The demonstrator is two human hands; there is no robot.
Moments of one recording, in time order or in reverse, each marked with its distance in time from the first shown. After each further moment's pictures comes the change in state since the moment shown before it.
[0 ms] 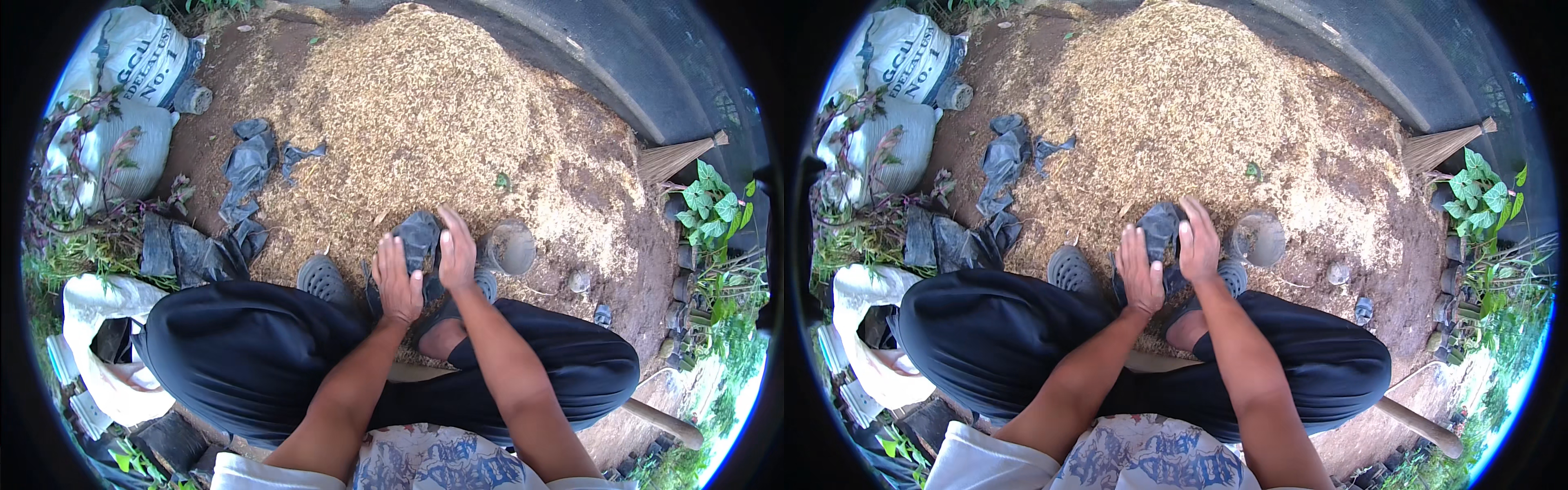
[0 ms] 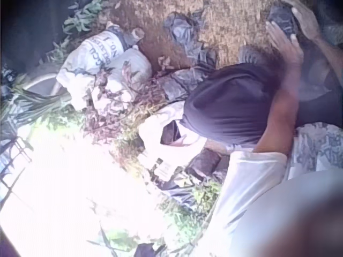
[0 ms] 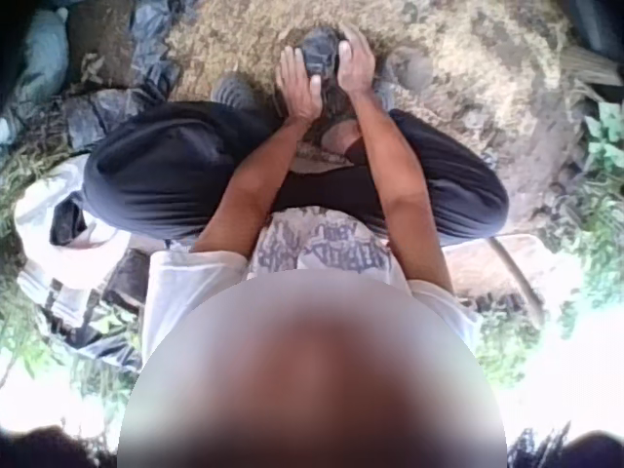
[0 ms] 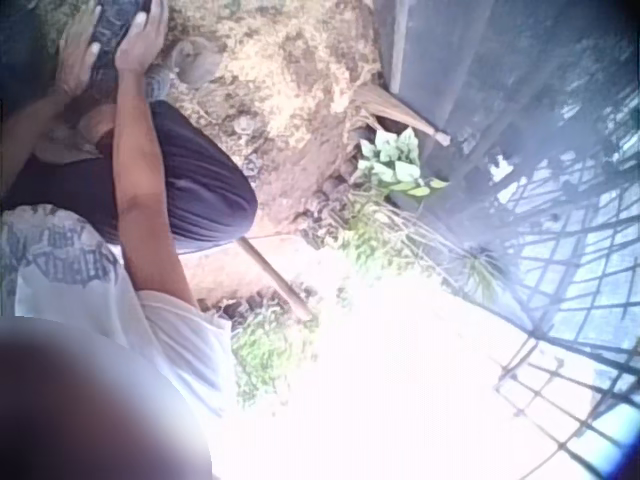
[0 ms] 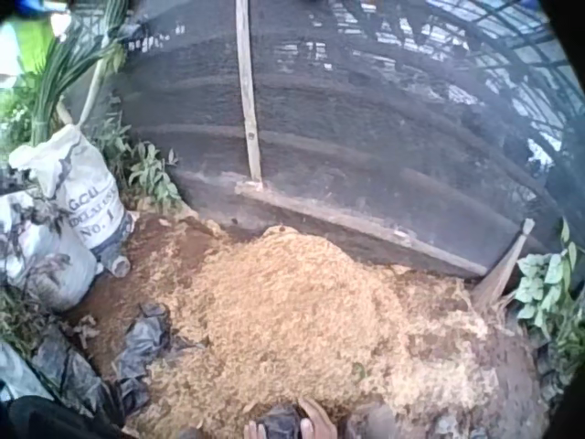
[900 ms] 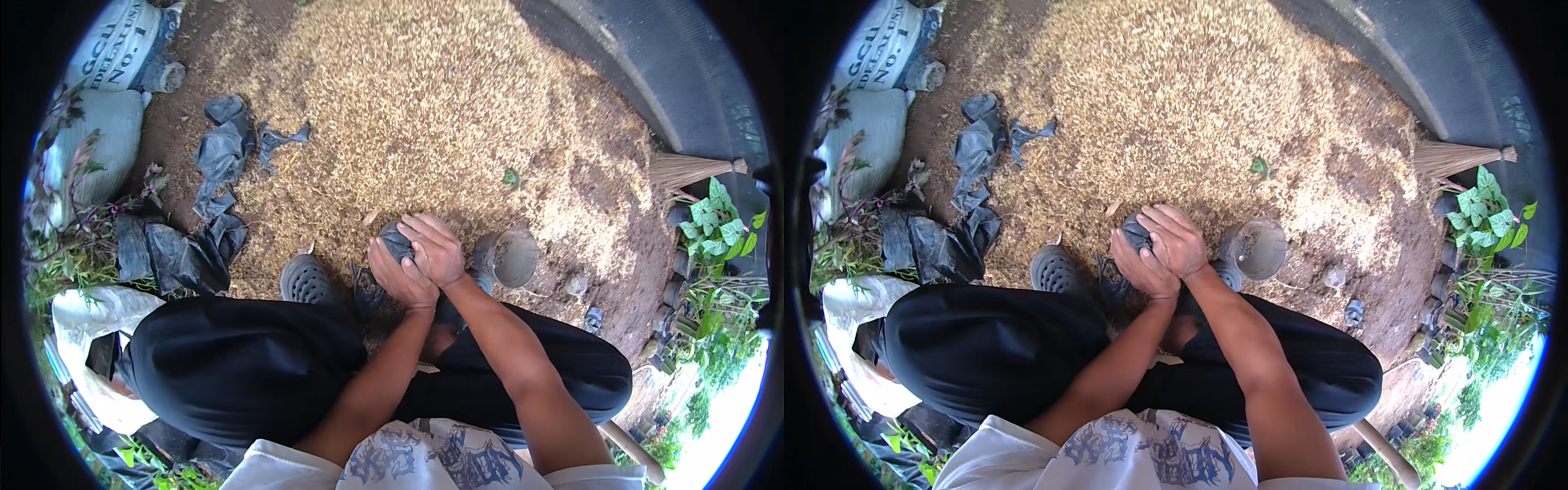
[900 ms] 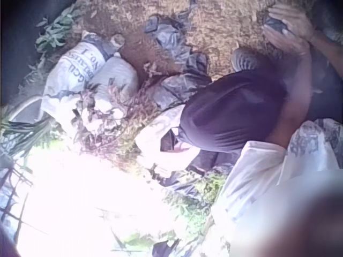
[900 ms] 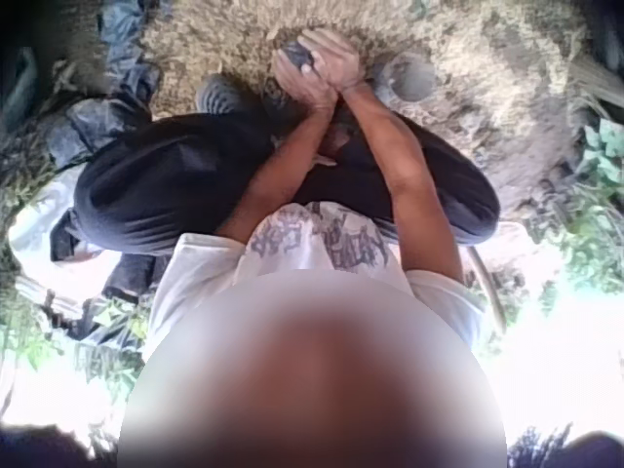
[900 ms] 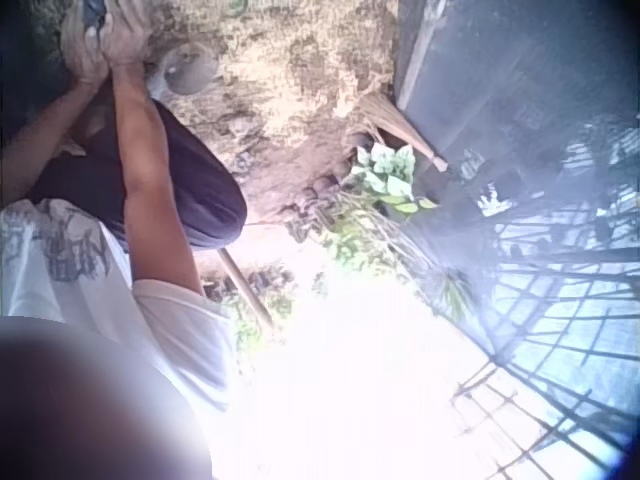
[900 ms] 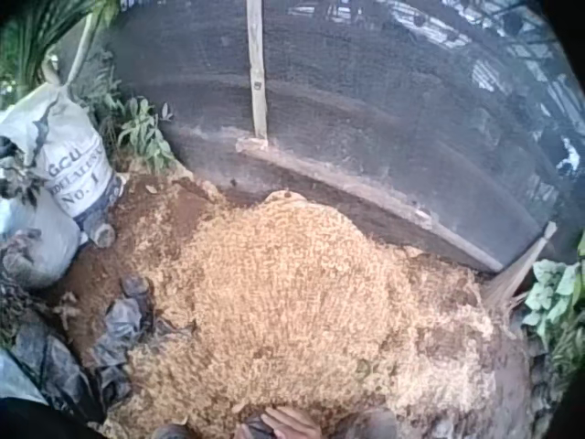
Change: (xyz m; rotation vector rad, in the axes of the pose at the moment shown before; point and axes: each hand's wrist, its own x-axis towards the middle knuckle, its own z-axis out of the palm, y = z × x) left_hand 0.034 0.031 0.079 0.074 0.475 -0.475; right_hand 0.028 0.036 0.026 -0.024 -0.332 -0.269
